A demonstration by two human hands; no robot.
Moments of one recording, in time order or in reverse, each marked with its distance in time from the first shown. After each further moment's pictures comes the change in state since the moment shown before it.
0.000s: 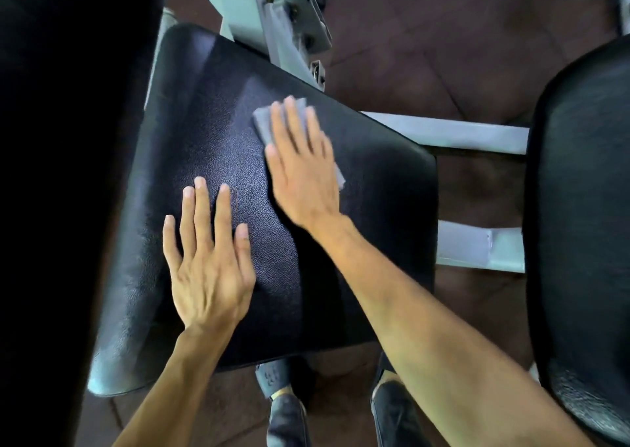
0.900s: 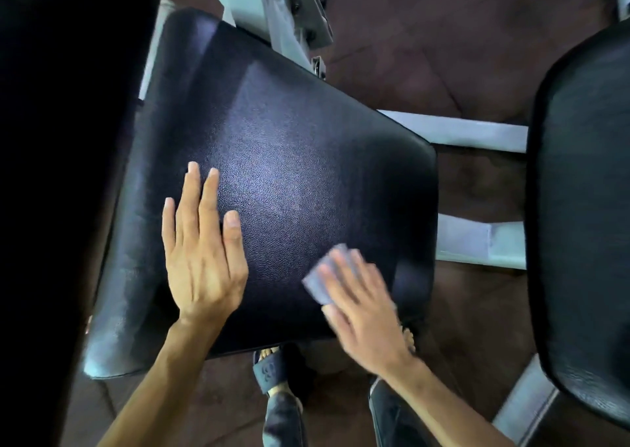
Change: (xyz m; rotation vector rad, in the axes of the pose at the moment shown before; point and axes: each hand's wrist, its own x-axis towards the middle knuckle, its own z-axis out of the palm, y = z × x) left_hand -0.003 -0.004 -0.003 -0.261 0.137 -0.004; right_hand -0.222 0.075 0.005 -0.059 -0.131 -0.181
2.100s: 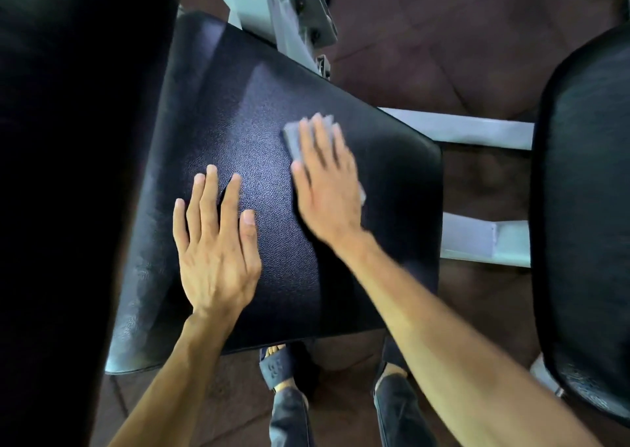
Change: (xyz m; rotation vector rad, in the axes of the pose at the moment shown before) left_hand -0.001 0.001 0.002 0.178 -0.053 0.040; right_hand 0.189 -0.017 -0.025 0.007 0.126 0.184
